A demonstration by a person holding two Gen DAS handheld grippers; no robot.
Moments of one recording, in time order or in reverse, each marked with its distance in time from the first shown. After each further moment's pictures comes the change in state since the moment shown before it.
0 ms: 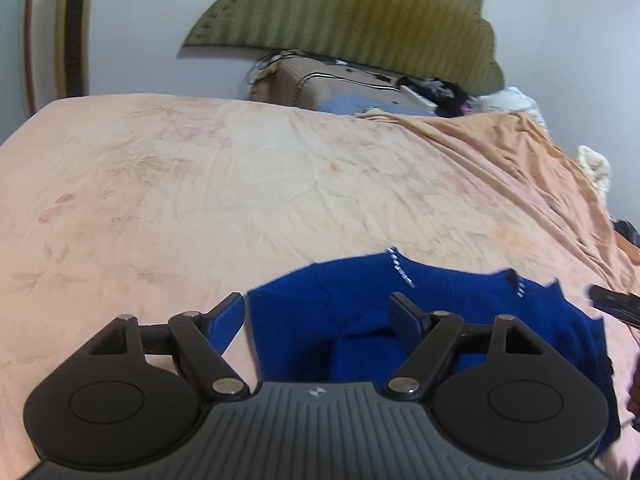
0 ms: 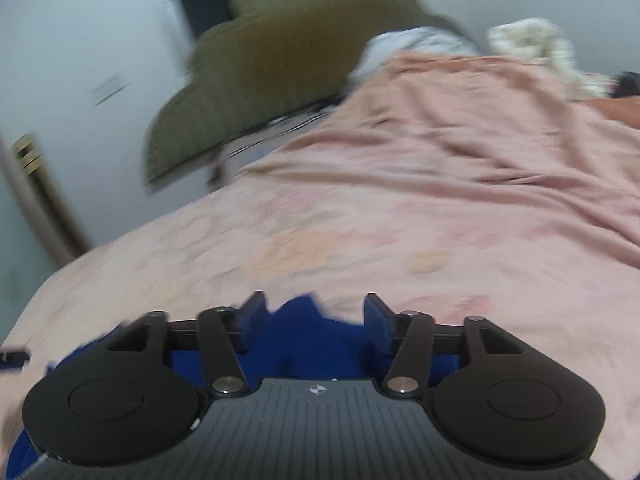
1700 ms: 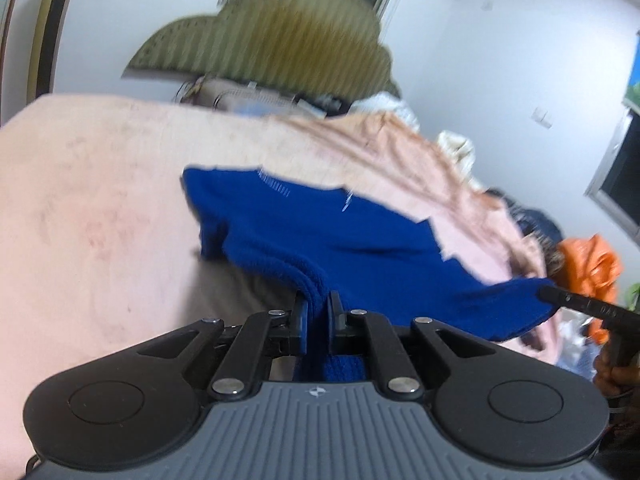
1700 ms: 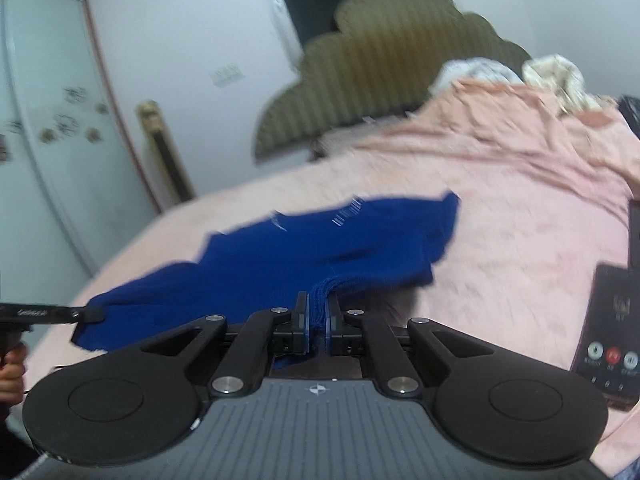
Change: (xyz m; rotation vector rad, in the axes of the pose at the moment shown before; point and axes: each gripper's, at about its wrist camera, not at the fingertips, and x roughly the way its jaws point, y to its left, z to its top) left arm -0.254 -0.043 -0.191 0.045 -0.114 -0.261; right arm -0.311 0.036 -0.140 -0.130 -0.041 0.213
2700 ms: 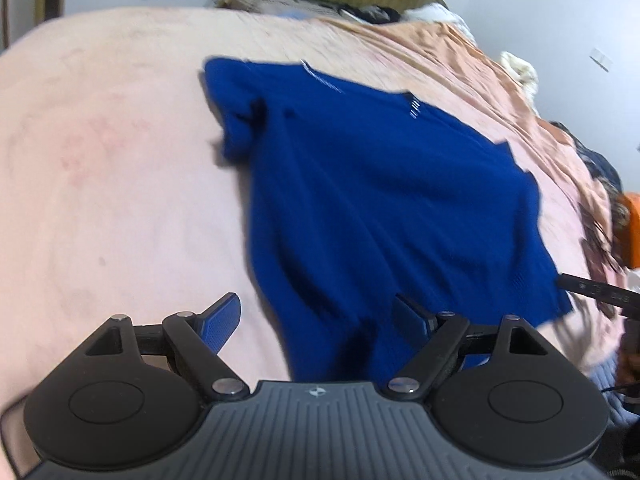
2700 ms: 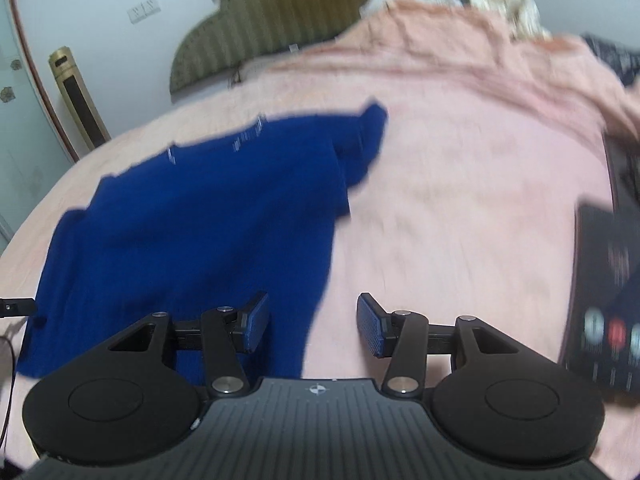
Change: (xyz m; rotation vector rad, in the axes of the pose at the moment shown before) left arm 0.133 0.030 -0.022 -0.034 0.288 0.119; right arm 0.099 -0.060 -0.029 0.082 0.239 -0.253
